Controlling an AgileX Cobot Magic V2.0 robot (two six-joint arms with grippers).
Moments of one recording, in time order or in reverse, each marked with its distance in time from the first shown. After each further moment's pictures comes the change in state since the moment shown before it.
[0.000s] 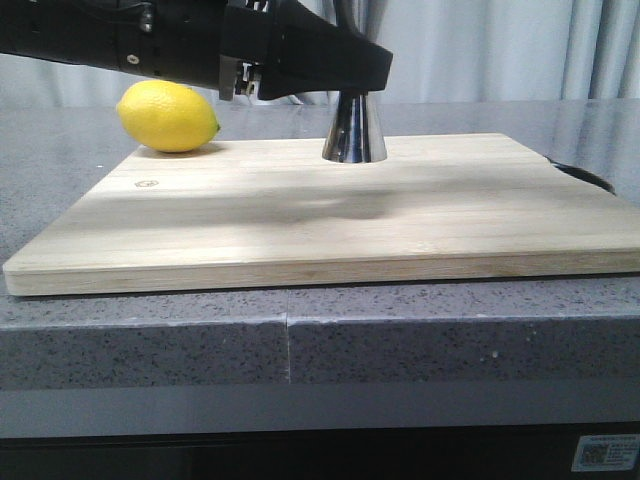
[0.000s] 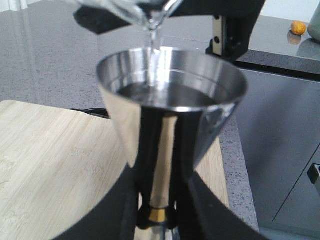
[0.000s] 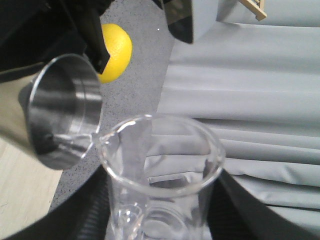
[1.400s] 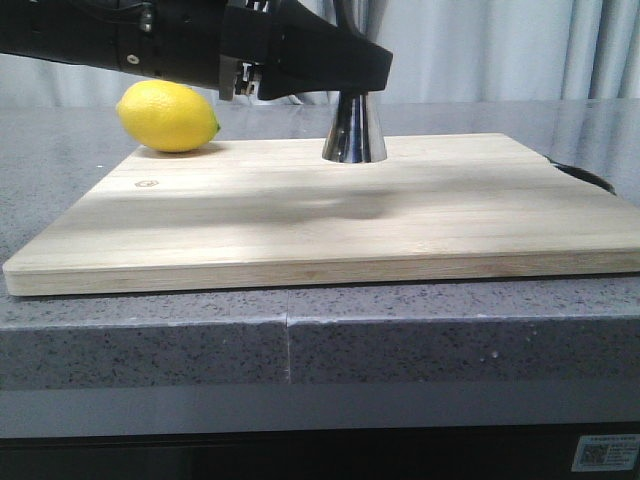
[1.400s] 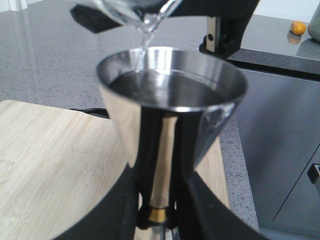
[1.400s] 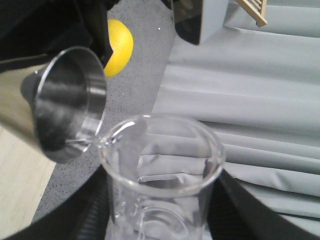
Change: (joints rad) left arm 0.000 0.000 0.000 0.000 0.001 0.000; right arm 0.000 0.000 0.000 0.000 0.002 -0.068
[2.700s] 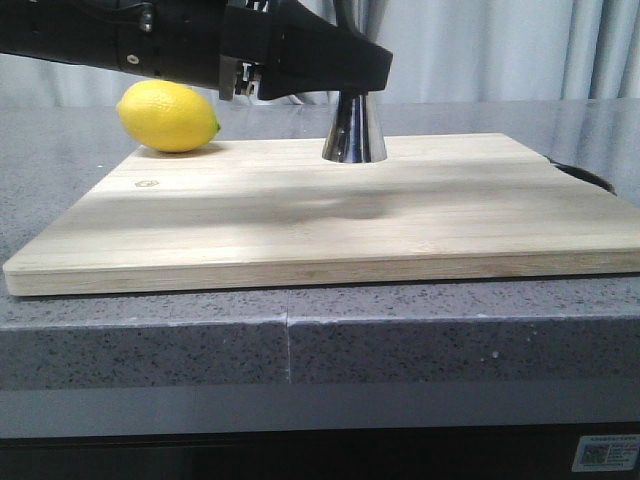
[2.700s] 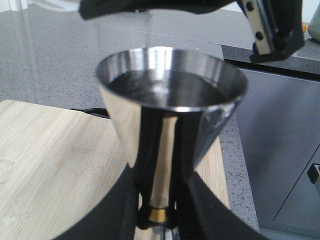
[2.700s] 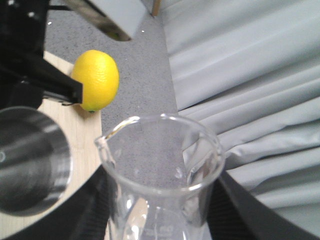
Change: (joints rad) left arm 0.000 0.000 0.000 0.000 0.000 0.000; right arm 0.000 0.000 0.000 0.057 0.026 0.510
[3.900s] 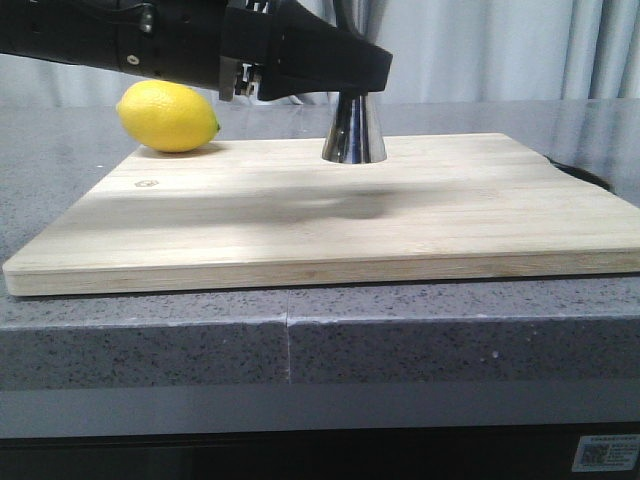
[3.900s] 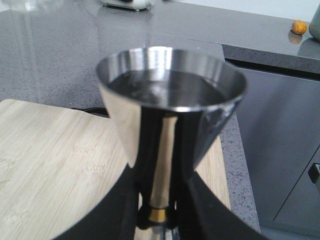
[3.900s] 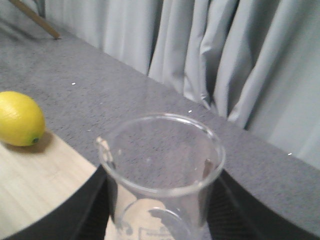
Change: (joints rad) left arm 0.000 0.000 0.000 0.000 -0.002 0.000; right arm -0.303 0.167 0.043 0.487 -0.190 0.298
